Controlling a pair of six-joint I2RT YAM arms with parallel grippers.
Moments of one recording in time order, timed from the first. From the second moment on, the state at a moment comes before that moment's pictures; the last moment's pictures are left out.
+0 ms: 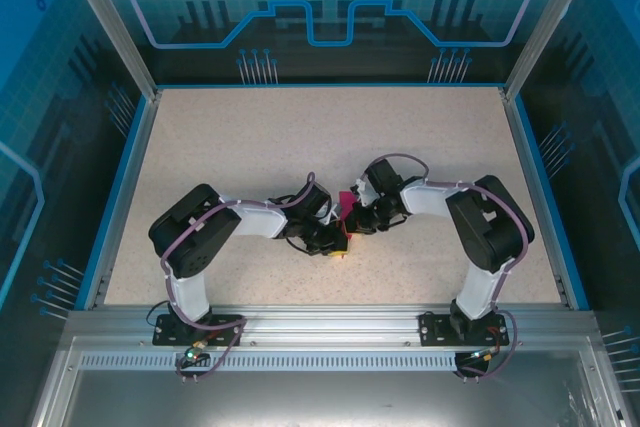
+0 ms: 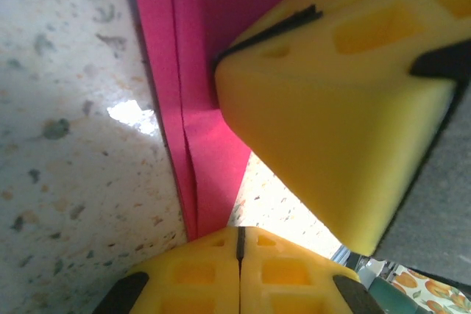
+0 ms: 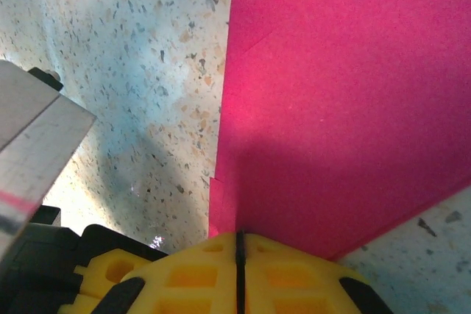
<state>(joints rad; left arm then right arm) -0.73 1.85 0.86 -0.04 0.64 -0.90 0.50 1.80 0.91 -0.36 -0.58 0.45</state>
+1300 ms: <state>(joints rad) -0.75 1.42 0.89 -0.25 0.37 -0.80 0.41 1.53 1.03 -0.52 -0.33 0.46</state>
